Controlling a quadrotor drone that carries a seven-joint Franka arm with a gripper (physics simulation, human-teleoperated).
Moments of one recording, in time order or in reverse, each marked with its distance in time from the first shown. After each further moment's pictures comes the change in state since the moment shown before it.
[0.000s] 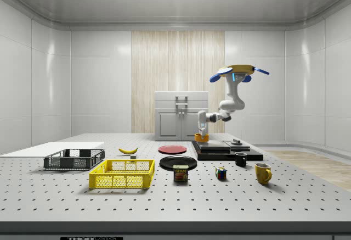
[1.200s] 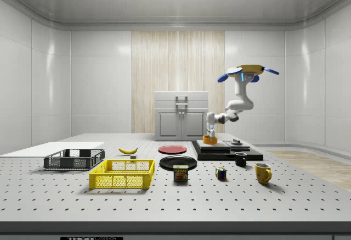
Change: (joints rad) arm -0.007 0.004 -0.049 0.025 -0.046 0.026 -0.005
